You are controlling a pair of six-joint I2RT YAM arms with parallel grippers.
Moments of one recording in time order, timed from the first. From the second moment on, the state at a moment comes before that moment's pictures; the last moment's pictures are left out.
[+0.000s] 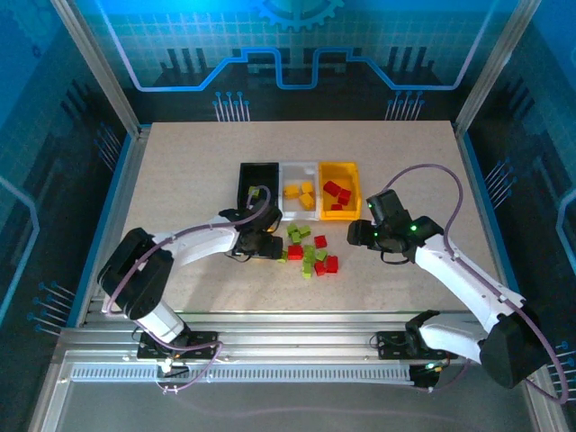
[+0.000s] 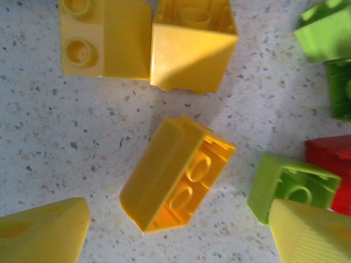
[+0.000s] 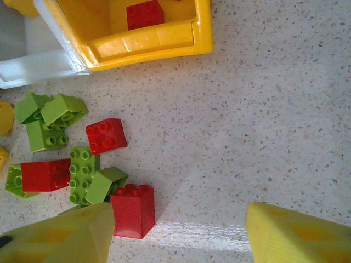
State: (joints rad) left arm -0.65 1.62 0.96 -0.64 -0.09 -0.61; right arm 0.46 1.13 0.85 -0.76 0.04 0.61
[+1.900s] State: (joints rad) left arm -0.59 2.03 1.70 -0.60 -0.08 -0.66; right arm 0.44 1.10 0.82 -0.74 0.04 0.62
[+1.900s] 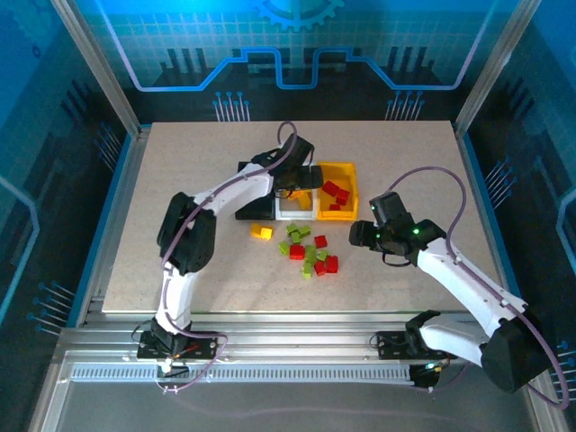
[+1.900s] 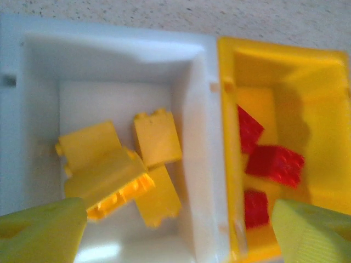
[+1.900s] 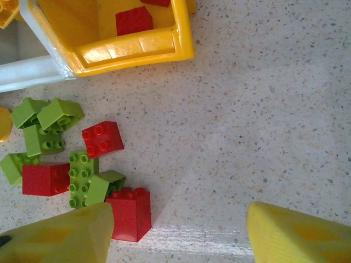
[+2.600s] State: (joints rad) left arm -0.63 1.59 0.91 -0.43 0.10 -0.90; right arm 0.44 1.10 0.81 -0.73 0.04 0.62
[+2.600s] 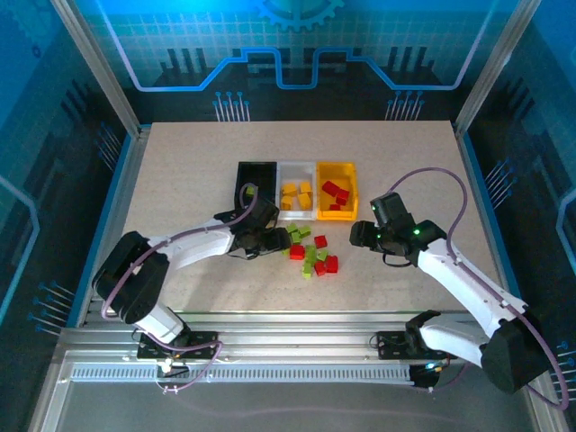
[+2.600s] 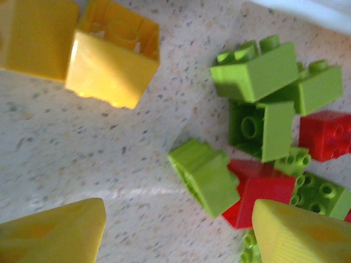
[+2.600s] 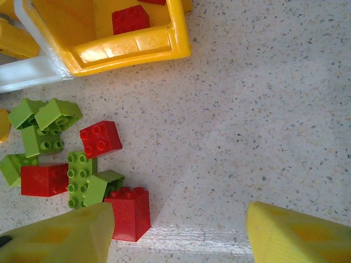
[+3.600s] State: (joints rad) left arm -0.66 1.62 0.93 -0.42 0.09 -0.98; right arm 0.41 1.07 0.81 -0.74 0.05 0.62
